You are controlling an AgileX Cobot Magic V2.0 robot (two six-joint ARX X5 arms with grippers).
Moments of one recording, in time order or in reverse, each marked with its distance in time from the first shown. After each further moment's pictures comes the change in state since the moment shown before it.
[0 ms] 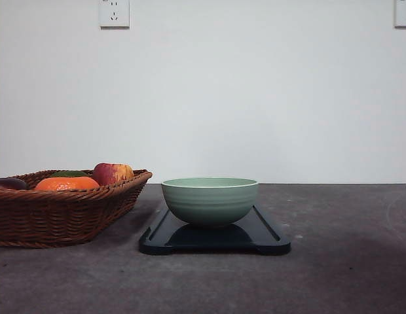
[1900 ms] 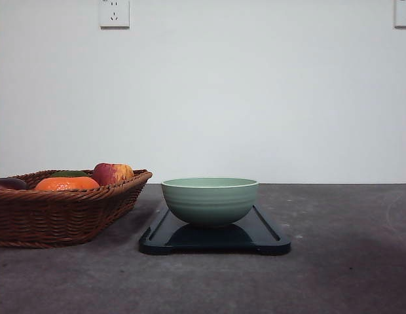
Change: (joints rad) left_arx 0.000 0.000 0.000 0.000 0.000 0.000; right_arx 0.000 0.000 0.000 0.000 0.000 0.000
